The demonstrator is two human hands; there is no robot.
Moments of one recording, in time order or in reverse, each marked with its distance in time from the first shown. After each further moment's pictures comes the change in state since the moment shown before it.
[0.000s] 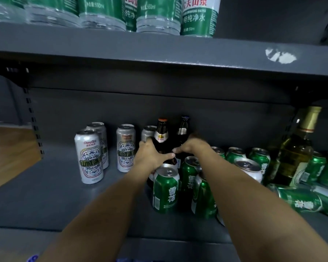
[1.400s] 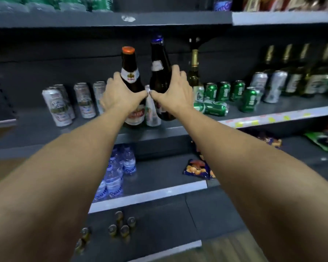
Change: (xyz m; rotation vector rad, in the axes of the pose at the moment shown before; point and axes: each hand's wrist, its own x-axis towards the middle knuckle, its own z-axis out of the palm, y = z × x) left_hand -0.293 0.129 -0.037 -0.009 0.312 0.183; right_hand -0.310 0.181 -0.028 0.225 0.776 -0.338
